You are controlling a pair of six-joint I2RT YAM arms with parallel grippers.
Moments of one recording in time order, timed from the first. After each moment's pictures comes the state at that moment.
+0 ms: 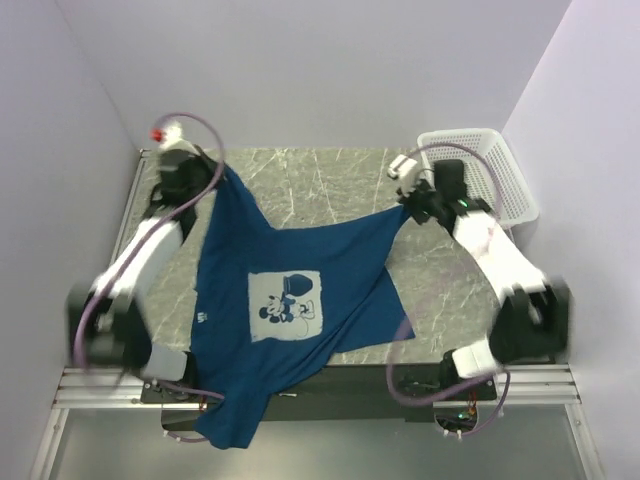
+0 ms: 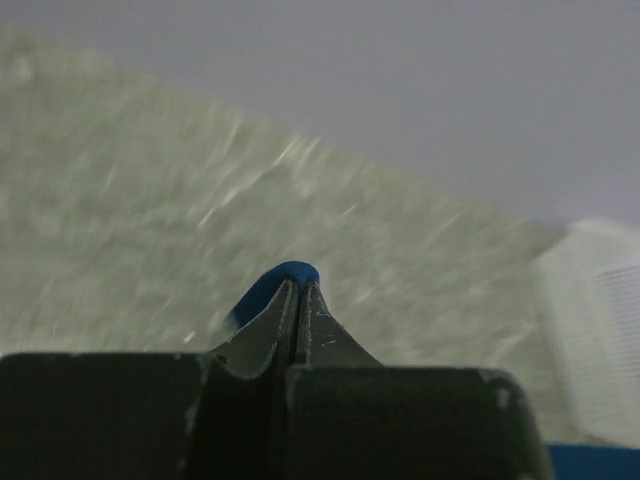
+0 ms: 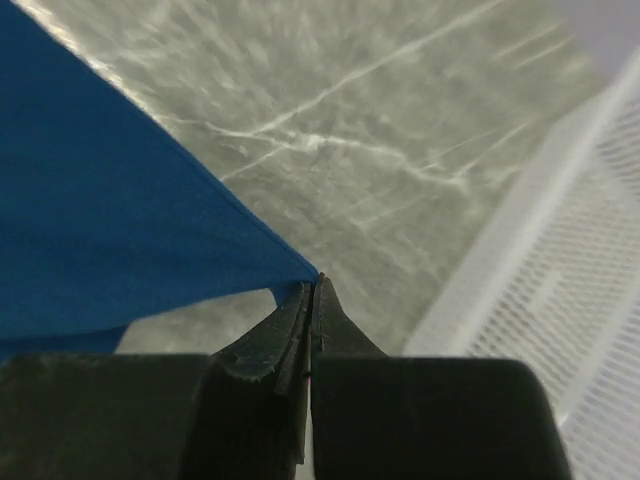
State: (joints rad) left arm -0.10 1.31 1.06 0.12 0.01 -0.55; right arm 0.14 1.34 1.10 -0.40 -0.29 -0.64
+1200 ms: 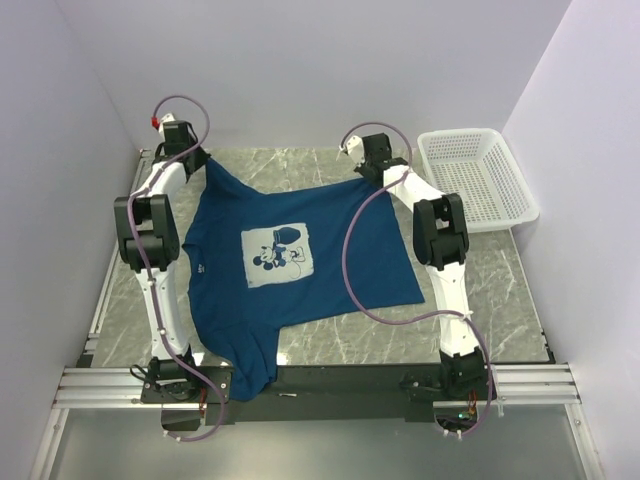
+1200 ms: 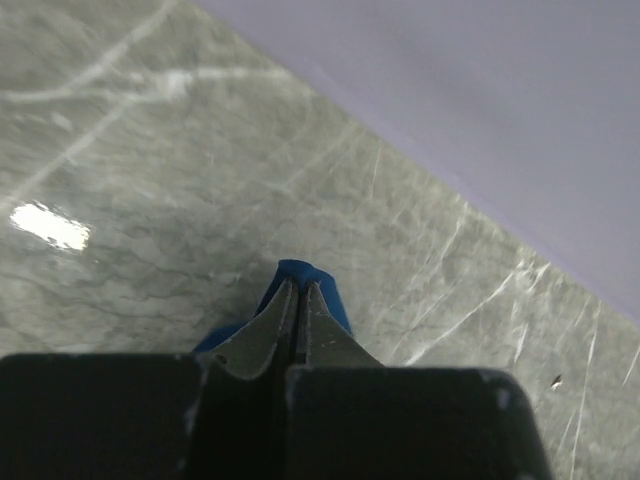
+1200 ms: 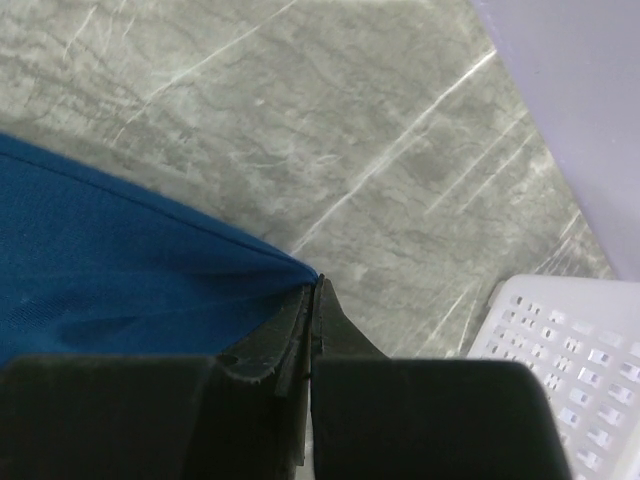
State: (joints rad) left arm 0.08 2.27 1.85 -0.11 -0.05 -0.60; right arm 0.29 2.44 2.03 -0.37 0.23 -0.66
